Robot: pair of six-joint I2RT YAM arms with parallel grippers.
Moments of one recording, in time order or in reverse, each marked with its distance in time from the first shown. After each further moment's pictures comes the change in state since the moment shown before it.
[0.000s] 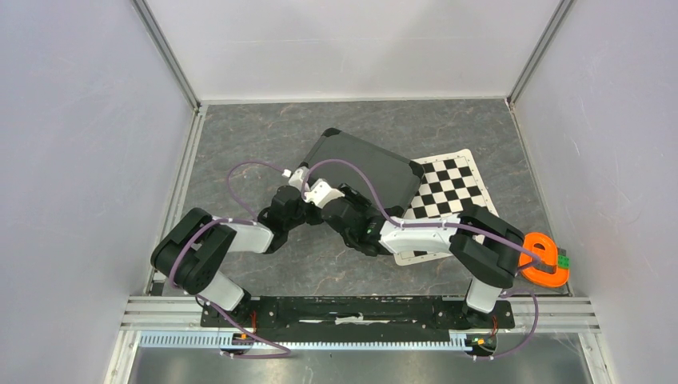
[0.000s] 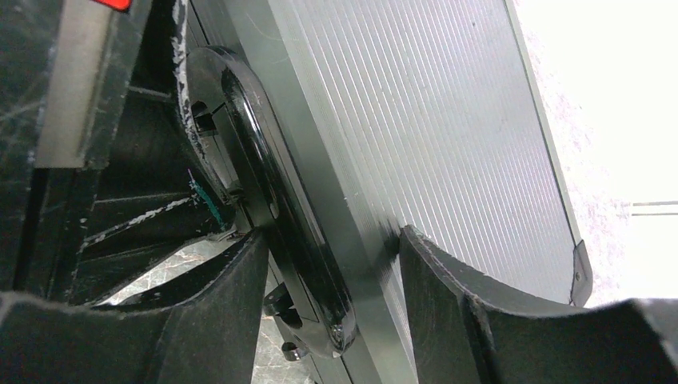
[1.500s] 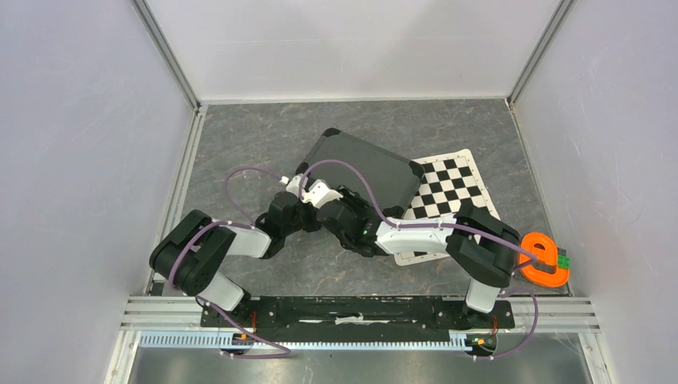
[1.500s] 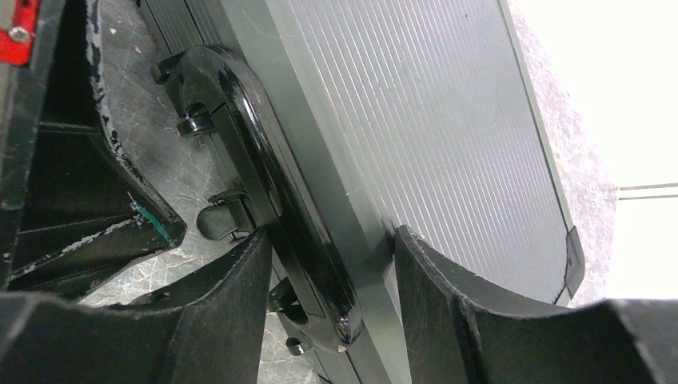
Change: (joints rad) left arm 0.006 -0.021 -0.065 0.001 0.013 0.000; right arm 0.021 0.027 0.032 -0.038 0.067 0.032
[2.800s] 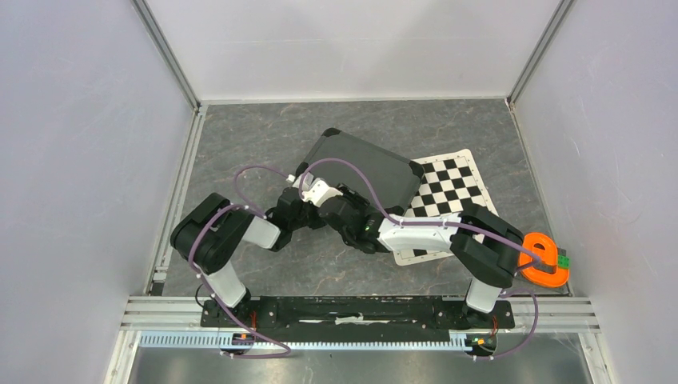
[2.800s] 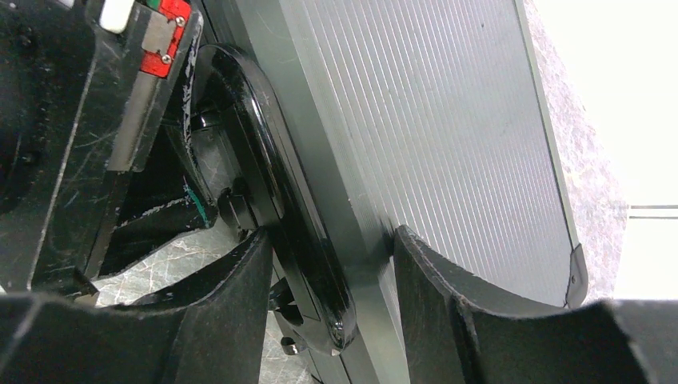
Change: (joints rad) left arm 0.004 0.184 0.080 0.063 0.021 -0.037; right arm -0.024 -0.019 0.011 -0.040 -0.084 -0.026
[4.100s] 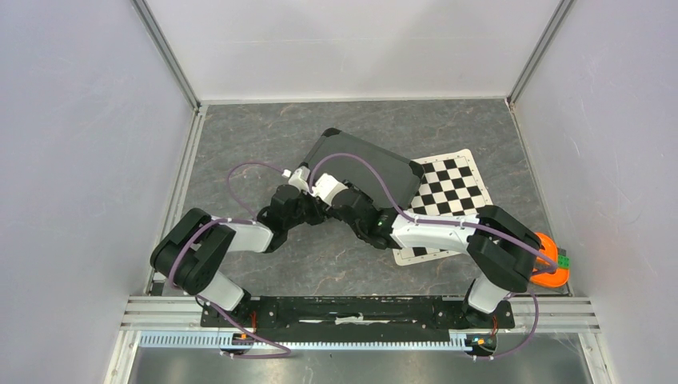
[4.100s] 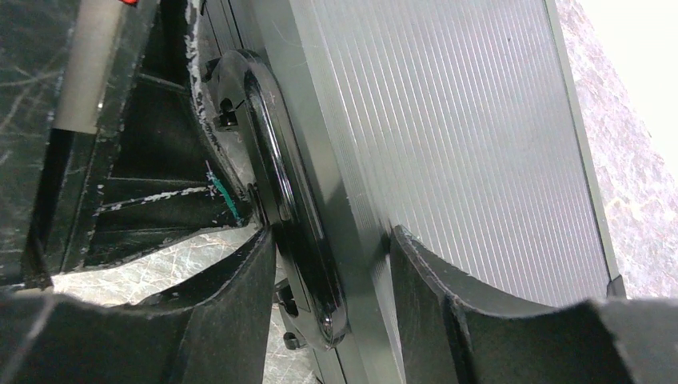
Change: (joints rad) left arm 0.000 -0.164 -0.009 -0.078 0.003 -0.008; right arm -0.054 -0.094 -0.061 0.026 -0.196 -0.001
